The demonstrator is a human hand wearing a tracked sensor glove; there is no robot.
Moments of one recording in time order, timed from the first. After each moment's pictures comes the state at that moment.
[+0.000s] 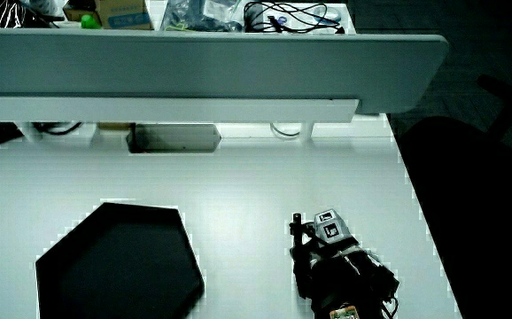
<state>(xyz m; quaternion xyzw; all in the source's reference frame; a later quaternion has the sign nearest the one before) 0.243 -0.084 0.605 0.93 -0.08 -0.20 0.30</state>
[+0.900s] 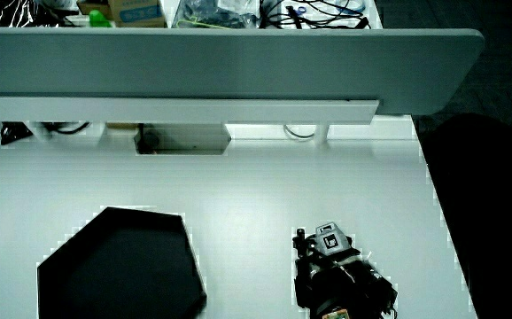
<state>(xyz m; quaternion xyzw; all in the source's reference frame) 0.260 -0.065 0.632 0.92 -0.04 -0.20 0.33</state>
